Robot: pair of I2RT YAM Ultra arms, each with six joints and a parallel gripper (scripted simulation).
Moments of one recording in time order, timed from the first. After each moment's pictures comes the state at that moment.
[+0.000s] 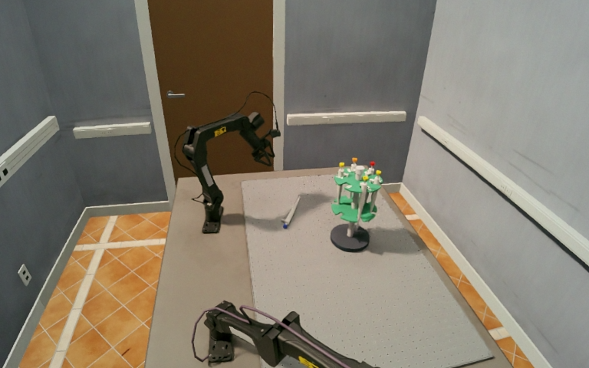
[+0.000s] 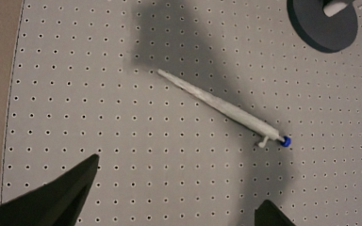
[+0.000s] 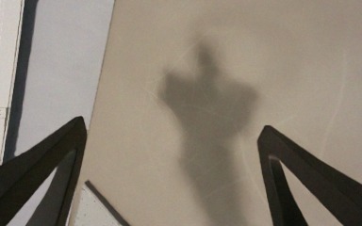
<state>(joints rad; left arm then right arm) 0.78 1.31 1.33 -1.12 0.57 0.78 -0.85 2.73 2.84 -0.65 -0.23 0.85</state>
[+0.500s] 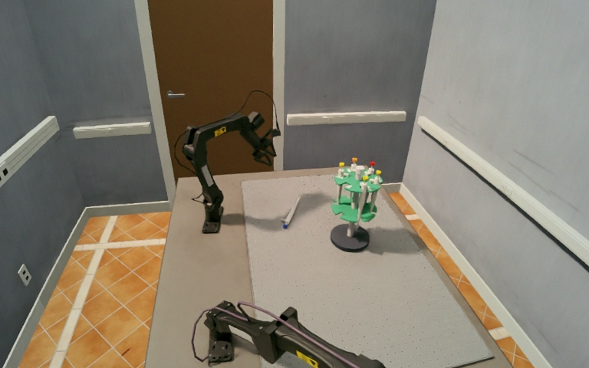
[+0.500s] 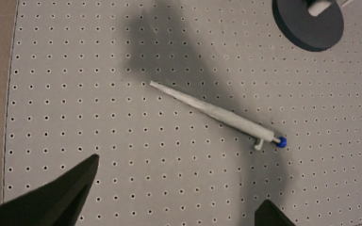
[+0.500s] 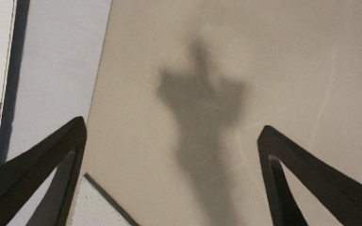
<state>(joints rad) 0.78 1.31 1.33 -1.11 0.62 0.84 -0.85 2.69 2.84 -0.72 -0.22 0.82</state>
